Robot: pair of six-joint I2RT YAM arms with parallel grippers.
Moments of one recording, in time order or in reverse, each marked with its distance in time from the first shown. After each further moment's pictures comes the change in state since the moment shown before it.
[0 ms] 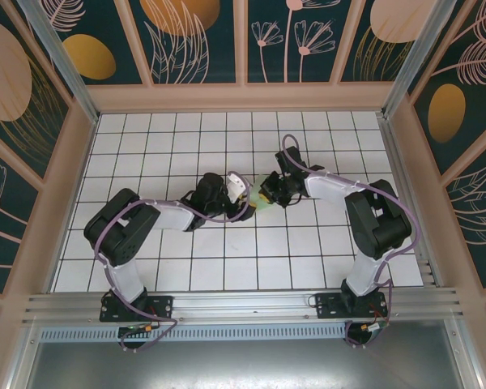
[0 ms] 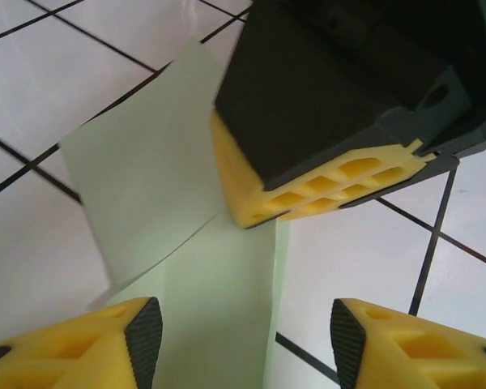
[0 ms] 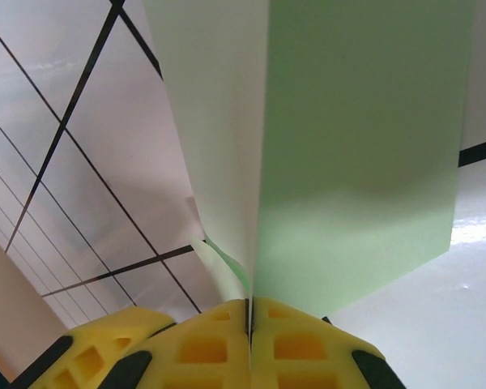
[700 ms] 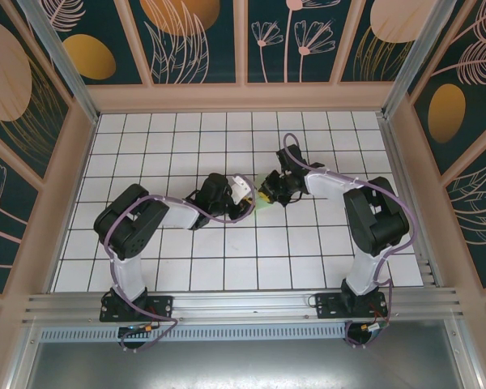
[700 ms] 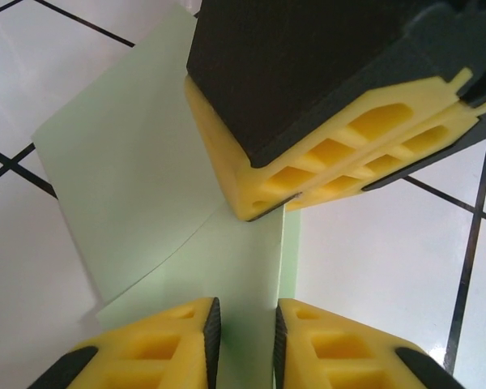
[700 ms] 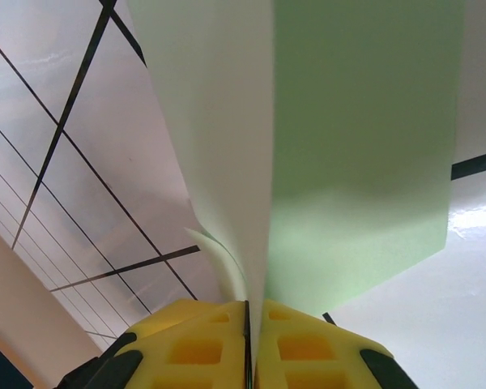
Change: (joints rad) left arm -0.004 0.076 0.040 0.002 -0.016 0.067; right arm -0.022 0.027 0.024 -0.019 -0.046 0.000
